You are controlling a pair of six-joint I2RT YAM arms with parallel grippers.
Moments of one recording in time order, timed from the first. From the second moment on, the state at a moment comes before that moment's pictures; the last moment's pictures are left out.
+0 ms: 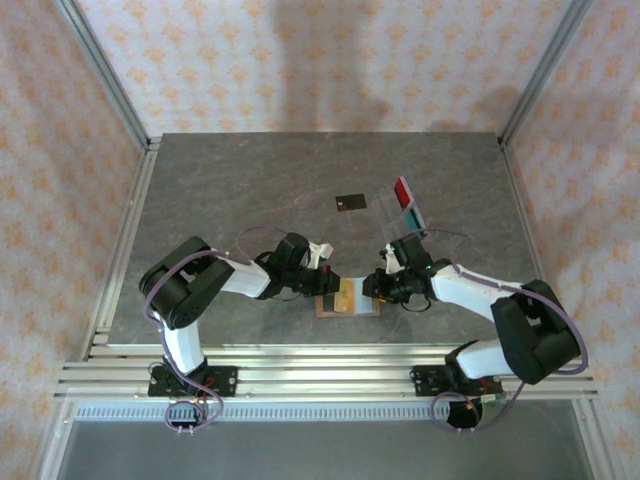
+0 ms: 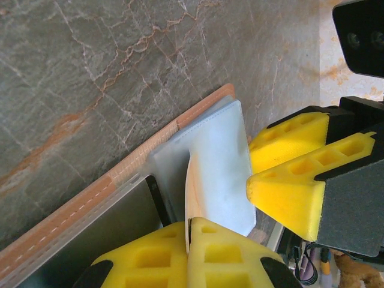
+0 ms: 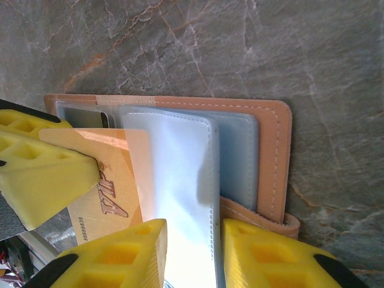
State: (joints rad) left arm -0.65 1.83 0.69 0.41 0.66 -0.82; right arm 0.47 1.36 0.55 -0.29 -0.48 0.63
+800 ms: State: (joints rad) left arm -0.66 1.88 0.69 0.56 0.66 -0.94; right arm 0.47 1.31 0.55 -0.31 -0.46 0.62
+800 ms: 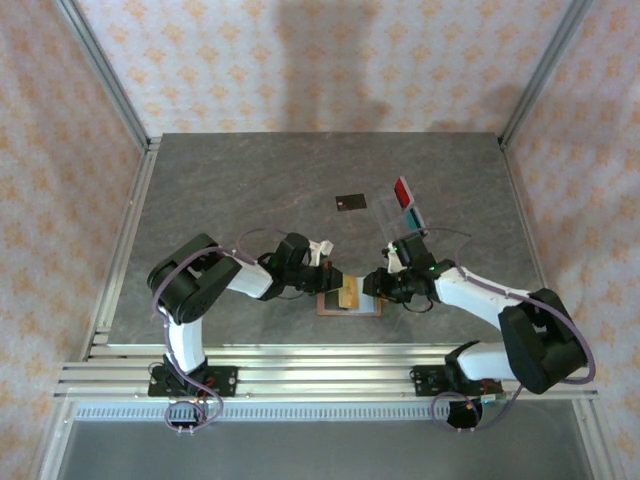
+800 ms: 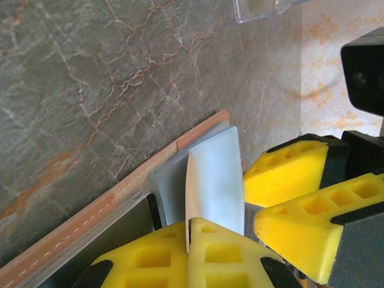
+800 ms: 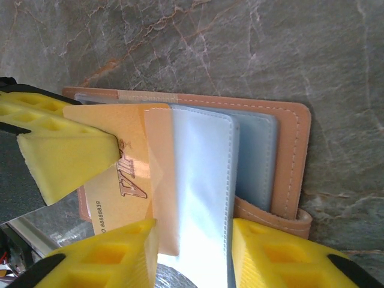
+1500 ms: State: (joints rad) left arm -0.67 1.82 0.75 0.42 0.63 -0.89; right arm 0.47 1.23 0.64 -0.43 -0.34 0.56
